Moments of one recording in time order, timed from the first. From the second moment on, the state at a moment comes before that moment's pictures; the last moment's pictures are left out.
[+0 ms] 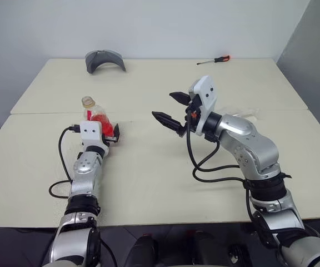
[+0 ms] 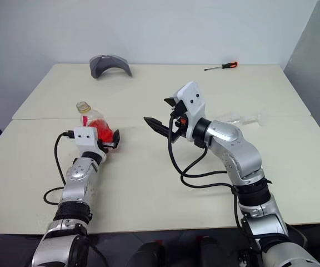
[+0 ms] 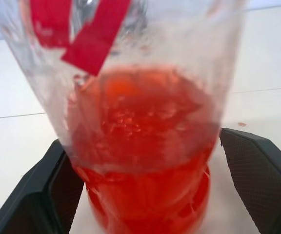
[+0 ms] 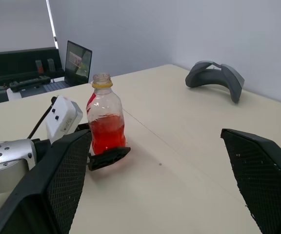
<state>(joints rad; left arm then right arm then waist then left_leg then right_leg) -0.47 0.33 0.22 0.52 -0.11 -0.09 -0.19 -0.73 -0.23 0.16 -0.18 0.37 0.64 0.54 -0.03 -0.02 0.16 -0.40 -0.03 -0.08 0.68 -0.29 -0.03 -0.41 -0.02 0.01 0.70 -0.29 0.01</state>
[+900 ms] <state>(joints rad) -0.01 0.36 0.13 -0.33 -0.29 0.43 -0.39 -0.54 -0.34 0.10 -0.33 0.36 0.69 0.48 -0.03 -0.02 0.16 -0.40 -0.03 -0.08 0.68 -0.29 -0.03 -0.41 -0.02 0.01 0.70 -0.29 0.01</state>
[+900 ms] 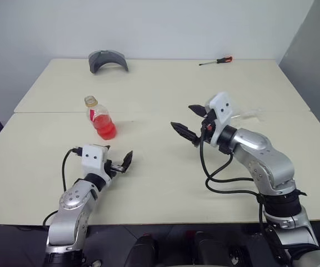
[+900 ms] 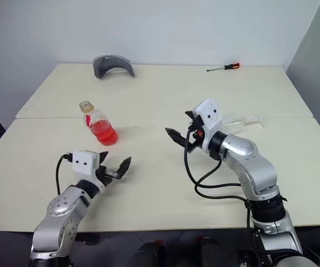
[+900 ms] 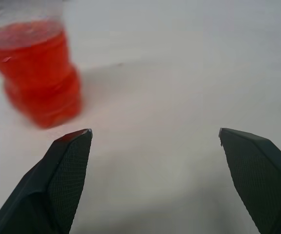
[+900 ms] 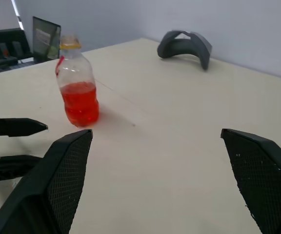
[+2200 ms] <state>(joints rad) -0.58 0.34 -0.17 0.15 -0.27 0.25 -0.91 -0.80 -0.79 0.29 0.95 -0.55 -0.54 0.13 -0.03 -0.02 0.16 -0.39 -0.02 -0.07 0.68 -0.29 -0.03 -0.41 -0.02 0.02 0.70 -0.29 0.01</state>
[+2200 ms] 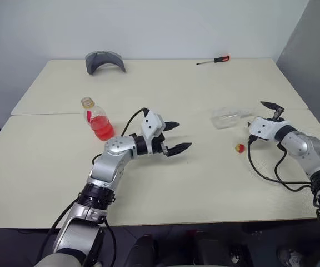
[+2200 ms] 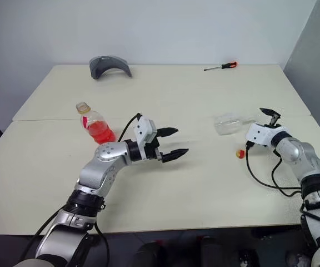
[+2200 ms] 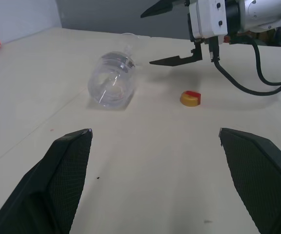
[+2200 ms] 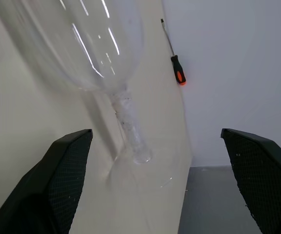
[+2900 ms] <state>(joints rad) -0.55 0.37 -0.13 0.02 -0.28 0.38 -0.86 -1.00 -0.67 0.47 1.27 -0.72 -0.55 0.01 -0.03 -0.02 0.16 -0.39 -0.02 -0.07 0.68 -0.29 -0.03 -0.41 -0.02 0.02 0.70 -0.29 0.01</state>
